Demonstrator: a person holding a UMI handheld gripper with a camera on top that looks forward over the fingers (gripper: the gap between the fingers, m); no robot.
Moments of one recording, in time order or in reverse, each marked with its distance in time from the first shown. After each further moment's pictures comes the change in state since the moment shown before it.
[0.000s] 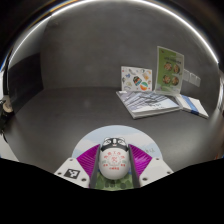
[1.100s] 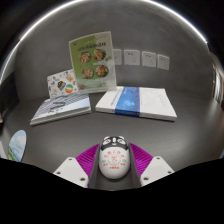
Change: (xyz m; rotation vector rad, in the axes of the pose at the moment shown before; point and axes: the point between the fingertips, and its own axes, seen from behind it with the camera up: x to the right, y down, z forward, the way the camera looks) arm 0.438 -0.007 0.042 -0.014 0.014 0.086
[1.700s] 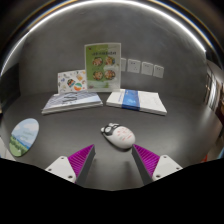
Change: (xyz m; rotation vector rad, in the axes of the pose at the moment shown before) arm -0.047 0.039 -0.086 0.058 0.104 -0.054
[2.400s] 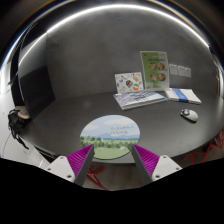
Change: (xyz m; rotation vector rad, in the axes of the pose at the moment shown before) arm -0.333 0.019 -0.132 0.021 -0.241 0.089
